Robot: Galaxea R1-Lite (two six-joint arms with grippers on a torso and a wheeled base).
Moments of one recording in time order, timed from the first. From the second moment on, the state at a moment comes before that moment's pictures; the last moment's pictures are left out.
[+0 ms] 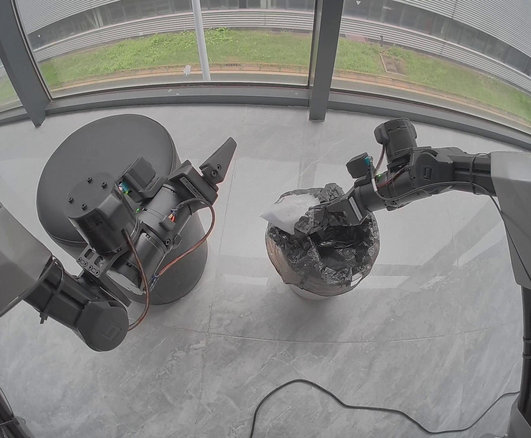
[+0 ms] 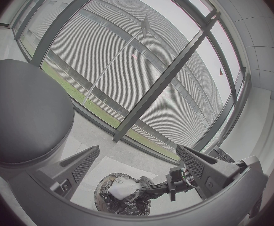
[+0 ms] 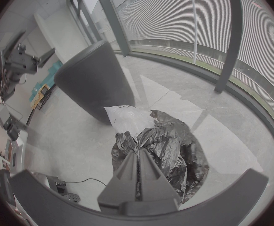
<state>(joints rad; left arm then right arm) -0.51 1.95 -0.81 -1.46 0.08 -0.49 0.30 2.33 -2.00 0.32 0.40 -0.42</state>
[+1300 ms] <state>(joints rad) -0.51 1.90 -0.73 -1.47 0.08 -0.49 0.22 2.41 -2.00 0.39 0.40 -0.63</state>
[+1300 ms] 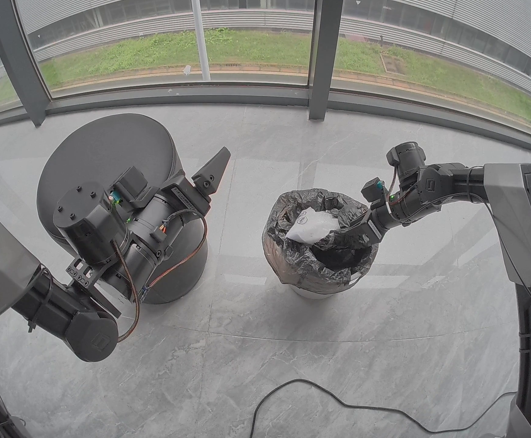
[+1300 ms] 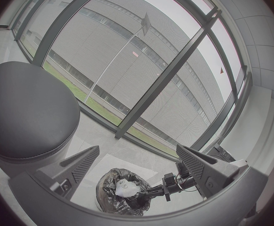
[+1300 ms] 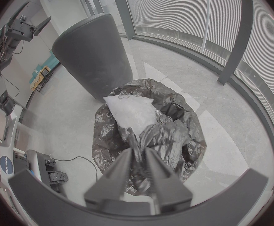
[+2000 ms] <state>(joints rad) -0.51 1.92 -0.73 -1.47 0.08 -0.49 0.25 2.45 -2.00 0.35 0.40 -0.62</state>
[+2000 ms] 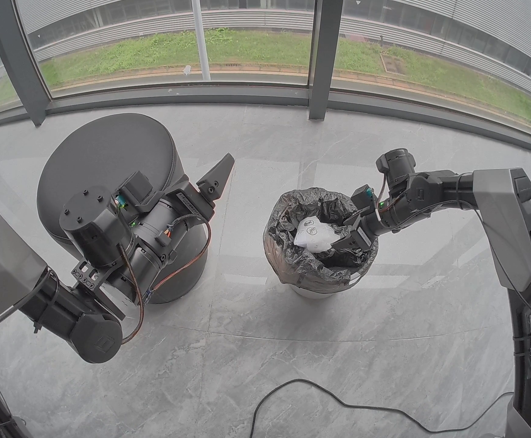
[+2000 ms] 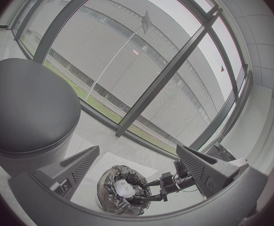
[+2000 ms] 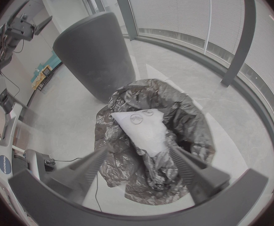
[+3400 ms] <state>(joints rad) -0.48 1.87 -0.64 -1.51 0.08 -0.48 0.25 2.53 -2.00 0.10 0.36 -0.54</state>
